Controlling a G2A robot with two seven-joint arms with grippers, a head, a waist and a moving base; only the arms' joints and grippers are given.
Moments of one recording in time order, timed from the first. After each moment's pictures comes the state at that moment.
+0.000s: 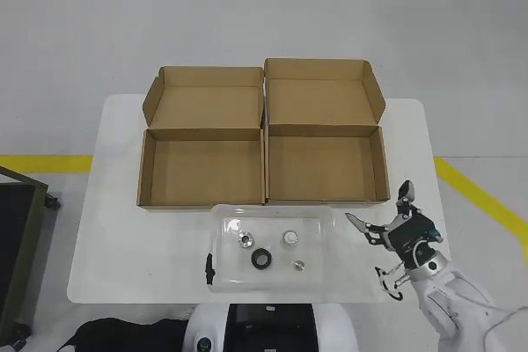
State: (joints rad) left arm -0.17 -0.33 -0.48 -1.21 3.07 0.34 0.06; right arm -1.77 -1.27 1.64 -2.06 -1.55 -0.51 -0.16
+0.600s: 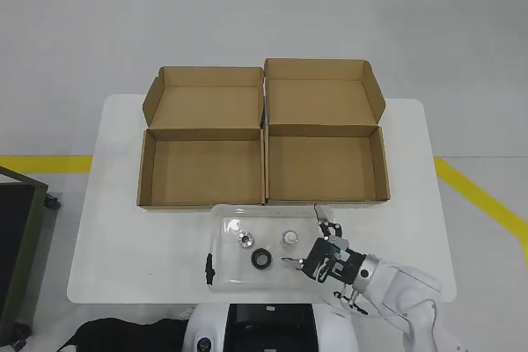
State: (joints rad) left arm -0.17 -0.33 -0.48 -1.21 3.07 0.34 0.06; right arm -1.66 -1.26 1.35 -2.07 -1.71 -0.71 0.11
